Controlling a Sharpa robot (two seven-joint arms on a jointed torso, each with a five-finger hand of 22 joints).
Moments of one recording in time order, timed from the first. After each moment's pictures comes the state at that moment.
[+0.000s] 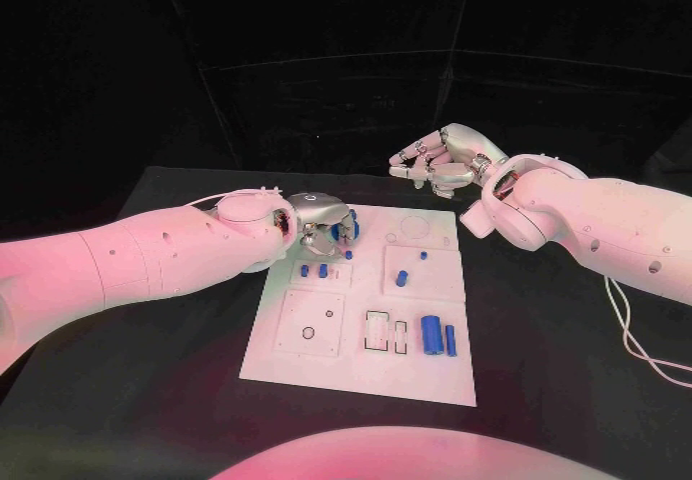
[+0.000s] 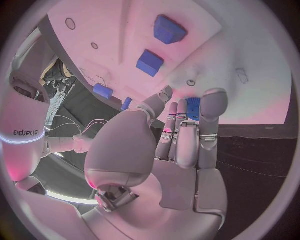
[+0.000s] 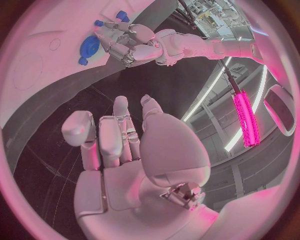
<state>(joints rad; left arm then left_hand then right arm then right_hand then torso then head) 1.27 -0.60 -0.20 1.22 -1.51 -0.17 0.14 1.27 -0.09 0.40 -0.18 0.06 0.98 0.12 0.22 0.18 0.97 0.07 0.44 0.10 1.46 -0.01 1.36 1.20 0.15 1.41 0.09 0.87 0.85 1.24 -0.69 0.03 1.33 -0.83 -0.24 0.17 1.29 0.01 -0.09 0.18 0.34 0.95 0.15 0.07 0.07 1.16 0.06 0.72 0.77 1.47 -0.03 1.22 1.12 0.11 1.28 0.09 1.31 0.95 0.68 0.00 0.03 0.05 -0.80</state>
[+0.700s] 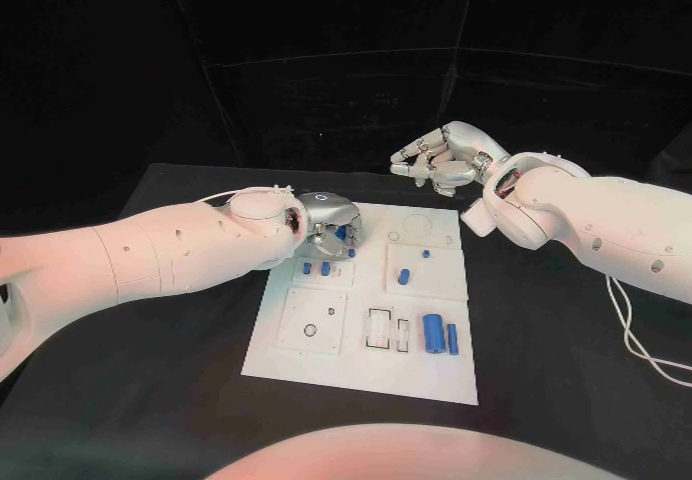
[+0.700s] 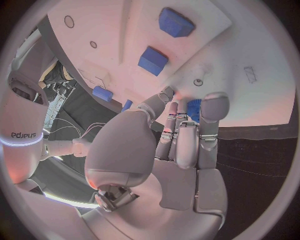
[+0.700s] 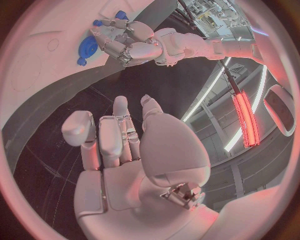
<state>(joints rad) 1.27 -0.57 -0.20 1.22 -1.53 -0.14 0.11 1.27 -0.09 0.40 -0.18 0.06 0.99 0.12 0.21 0.17 0.98 0.07 0.42 0.09 1.47 -0.01 1.37 1.20 0.15 1.42 0.09 0.90 0.89 1.24 -0.68 0.03 1.33 -0.83 -0.24 0.17 1.29 0.01 -0.09 0.18 0.34 0.95 0.15 0.07 0.07 1.15 0.06 0.72 0.77 1.47 -0.03 1.22 1.12 0.11 1.28 0.09 1.31 0.95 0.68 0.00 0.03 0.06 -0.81</state>
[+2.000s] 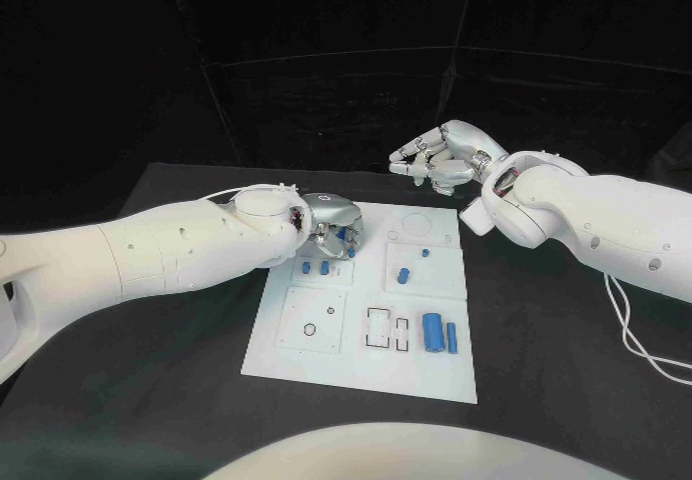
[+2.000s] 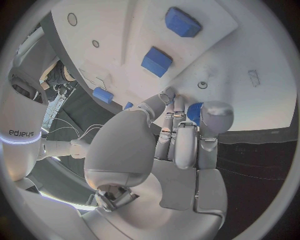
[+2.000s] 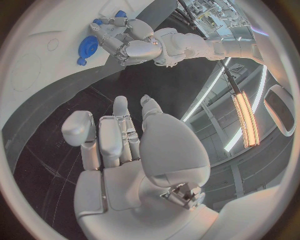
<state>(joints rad) 1.27 -0.56 -0.19 1.22 -1.54 -0.09 0.10 1.29 -0.06 0.46 -0.17 0.06 1.07 0.11 0.20 0.15 1.09 0.04 0.40 0.07 1.47 -0.03 1.37 1.20 0.14 1.44 0.07 0.99 0.98 1.24 -0.68 0.03 1.33 -0.83 -0.24 0.17 1.29 0.01 -0.09 0.18 0.34 0.95 0.15 0.07 0.07 1.15 0.06 0.72 0.77 1.47 -0.03 1.22 1.12 0.11 1.28 0.09 1.31 0.95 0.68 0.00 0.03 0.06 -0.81</state>
